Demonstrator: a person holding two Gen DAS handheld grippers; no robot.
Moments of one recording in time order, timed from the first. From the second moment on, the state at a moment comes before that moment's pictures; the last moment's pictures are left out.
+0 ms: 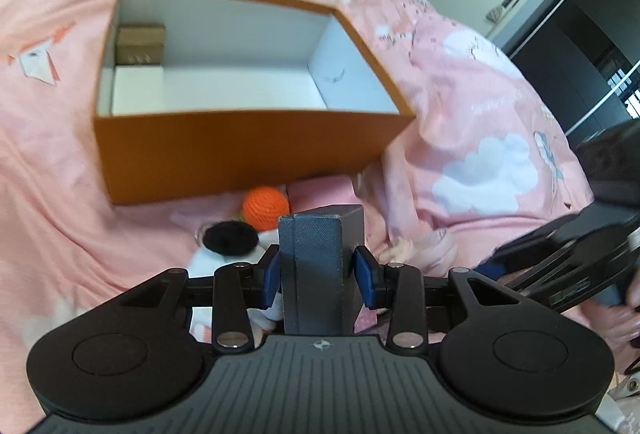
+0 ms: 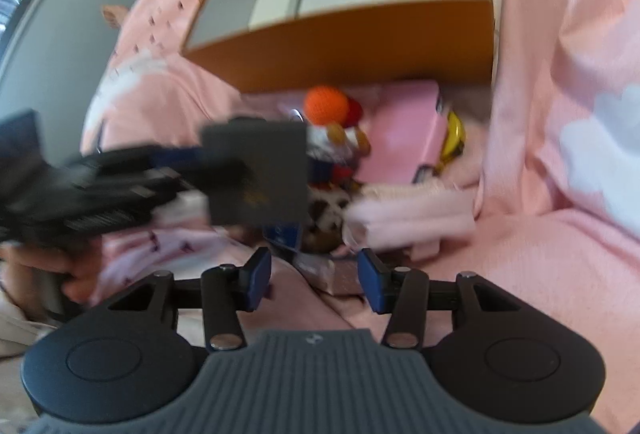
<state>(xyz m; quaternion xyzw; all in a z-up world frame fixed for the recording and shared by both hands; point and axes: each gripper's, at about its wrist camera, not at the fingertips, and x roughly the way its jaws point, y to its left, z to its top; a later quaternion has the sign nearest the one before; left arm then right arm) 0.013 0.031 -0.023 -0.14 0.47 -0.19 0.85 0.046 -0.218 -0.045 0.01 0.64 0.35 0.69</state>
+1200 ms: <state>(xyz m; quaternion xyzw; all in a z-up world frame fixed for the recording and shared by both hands) -0.001 0.059 0.015 -0.16 0.42 -0.16 0.88 0.028 -0.204 -0.015 -0.12 0.55 0.37 0.74</state>
